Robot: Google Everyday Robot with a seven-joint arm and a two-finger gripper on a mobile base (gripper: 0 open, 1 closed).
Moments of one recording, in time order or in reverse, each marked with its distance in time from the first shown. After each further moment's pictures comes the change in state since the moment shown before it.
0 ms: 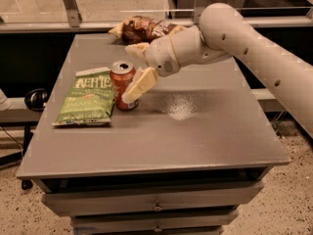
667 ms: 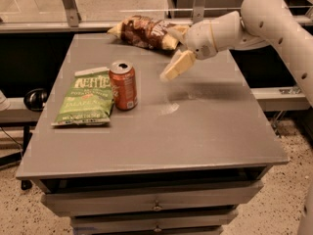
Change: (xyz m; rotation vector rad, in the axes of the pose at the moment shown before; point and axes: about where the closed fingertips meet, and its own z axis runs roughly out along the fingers) arm 0.042 -0.074 -0.101 0.201 0.080 -0.023
